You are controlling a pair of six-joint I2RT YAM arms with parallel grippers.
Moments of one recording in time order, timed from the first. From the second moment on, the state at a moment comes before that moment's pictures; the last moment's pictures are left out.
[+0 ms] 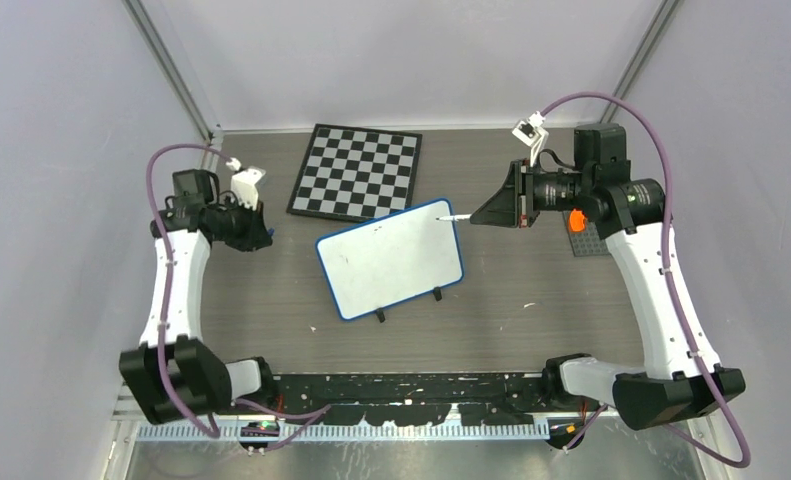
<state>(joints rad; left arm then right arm) 0.19 1.21 1.17 -0.92 0.56 0.45 0.17 1.21 1.51 -0.97 -1.00 0.10</state>
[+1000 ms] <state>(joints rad) 0.21 1.64 0.97 -0.75 0.37 0.75 0.13 1.25 1.39 -0.88 -0.91 0.22</state>
